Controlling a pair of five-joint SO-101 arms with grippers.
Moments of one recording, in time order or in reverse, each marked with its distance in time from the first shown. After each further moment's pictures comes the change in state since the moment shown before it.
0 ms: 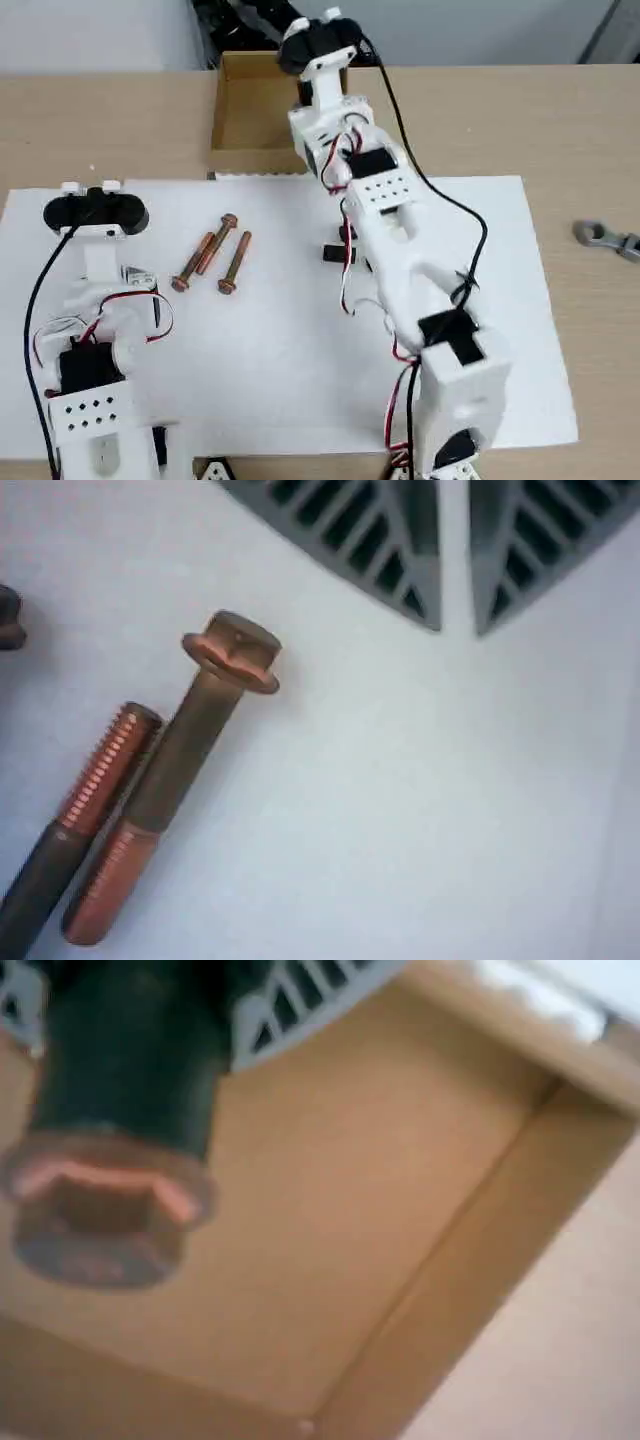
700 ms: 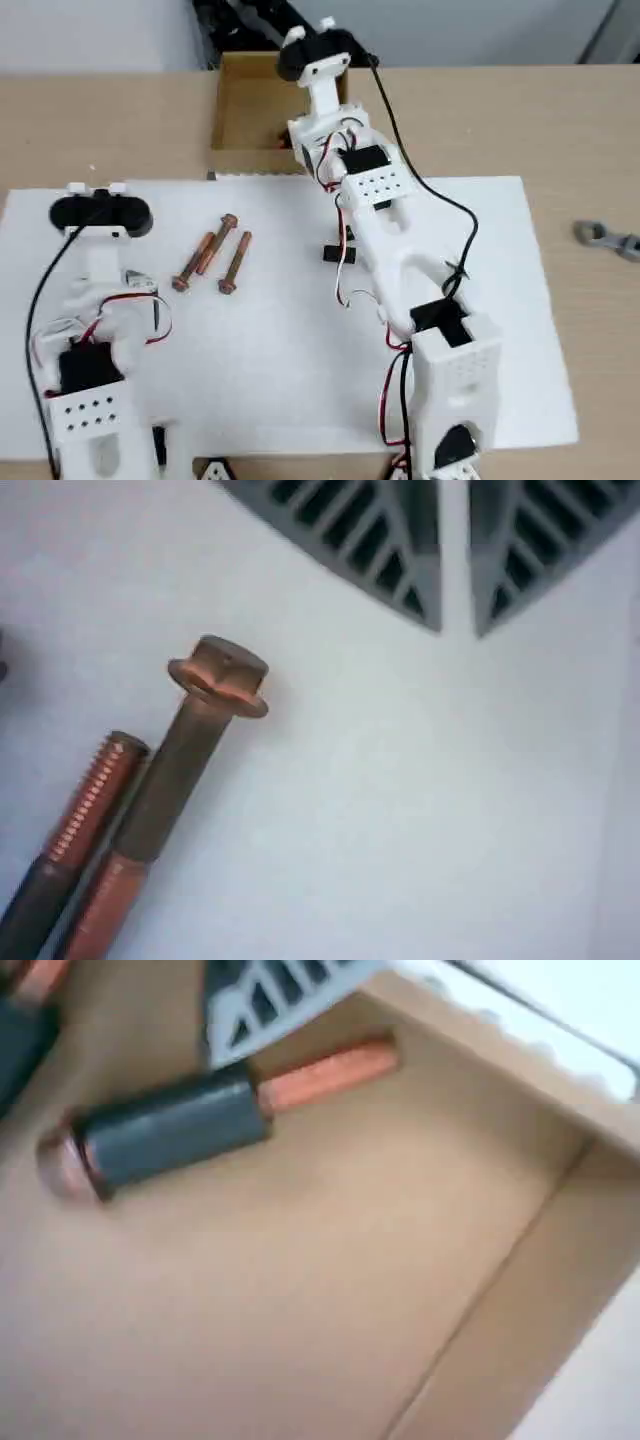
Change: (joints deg) left arm -0.4 0.0 0.0 1.1 -2.8; right arm -0.8 4.5 -3.1 6.0 0.0
